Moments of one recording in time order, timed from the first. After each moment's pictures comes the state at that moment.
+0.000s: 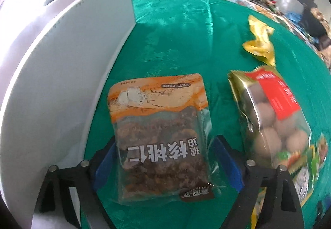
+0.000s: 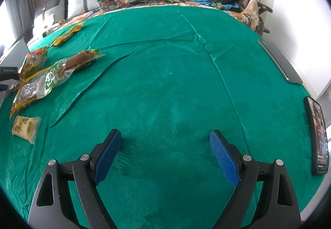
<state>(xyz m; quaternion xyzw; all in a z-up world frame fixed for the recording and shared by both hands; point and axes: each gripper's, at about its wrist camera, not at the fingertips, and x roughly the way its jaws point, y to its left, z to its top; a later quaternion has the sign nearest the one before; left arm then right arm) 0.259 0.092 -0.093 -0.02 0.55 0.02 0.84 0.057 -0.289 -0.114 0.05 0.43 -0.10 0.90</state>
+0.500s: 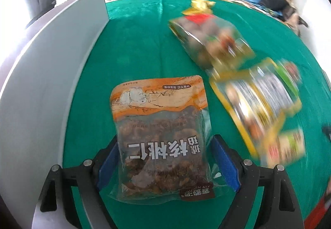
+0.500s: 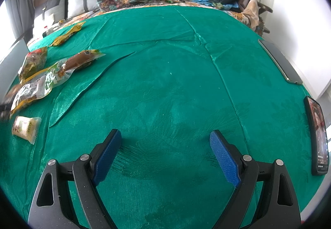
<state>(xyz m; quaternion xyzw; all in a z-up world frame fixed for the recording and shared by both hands) 0.140 0.061 -0.092 0.04 0.51 -0.08 0.85 0.056 -0.289 -0.113 0.05 0.43 -0.10 0.90</state>
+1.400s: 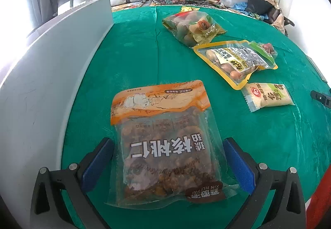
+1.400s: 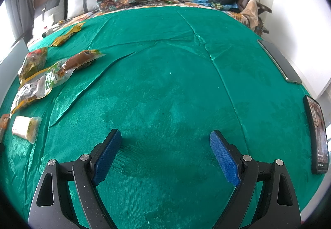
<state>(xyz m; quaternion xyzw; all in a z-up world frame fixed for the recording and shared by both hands) 0.070 0.076 -0.101 0.05 0.46 -0.10 0.88 0.056 -0.290 -0.113 0.05 0.43 -0.10 0.90</state>
